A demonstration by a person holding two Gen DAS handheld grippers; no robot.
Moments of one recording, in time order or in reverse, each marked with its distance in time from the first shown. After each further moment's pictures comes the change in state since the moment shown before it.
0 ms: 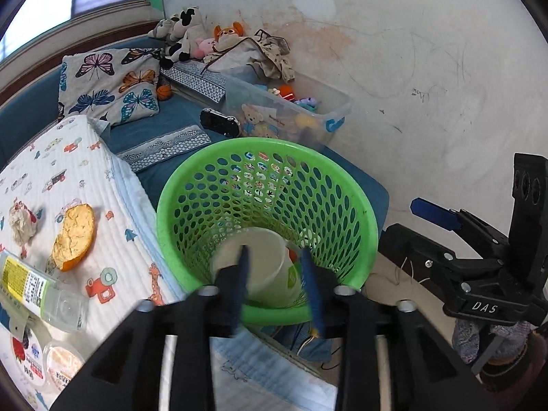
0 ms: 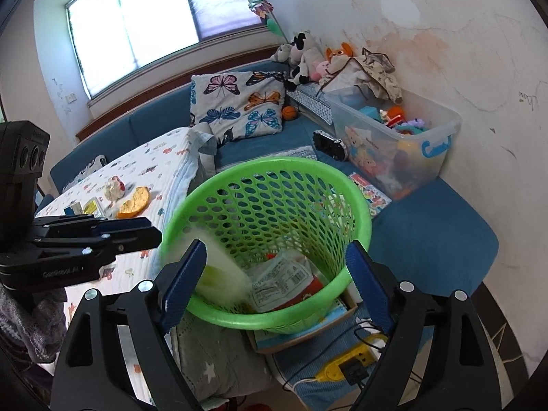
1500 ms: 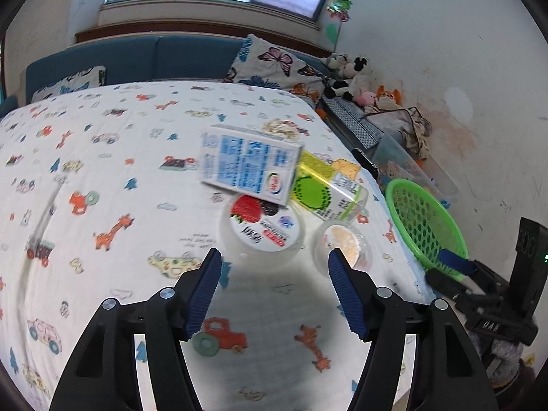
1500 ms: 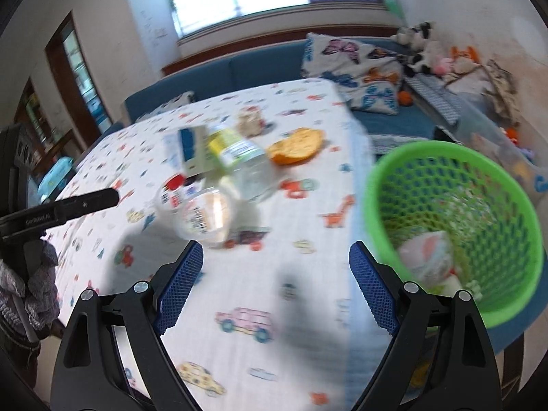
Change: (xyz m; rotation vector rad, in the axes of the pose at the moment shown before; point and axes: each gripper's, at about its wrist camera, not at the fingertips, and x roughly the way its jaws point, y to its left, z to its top) left arm -0.173 0.185 -0.165 -0.498 -0.196 0.315; right arm 0.045 0.199 -0.041 -0.280 0.145 0.309
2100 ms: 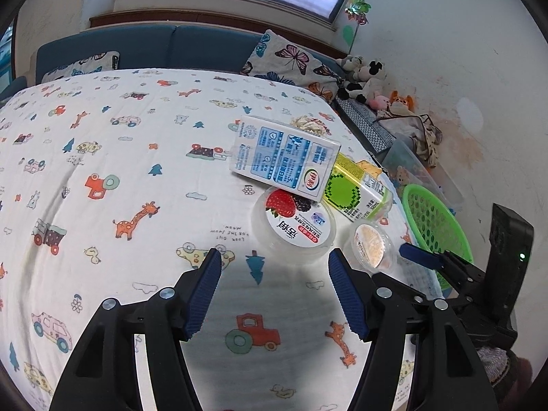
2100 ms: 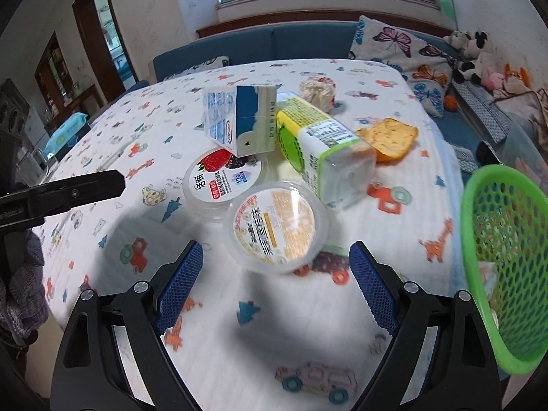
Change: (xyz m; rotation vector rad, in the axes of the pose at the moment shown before) left arm 0.003 0.033 -0.003 -0.054 0.017 0.006; right arm 0.073 0.058 0.015 -0.144 0.105 0.067
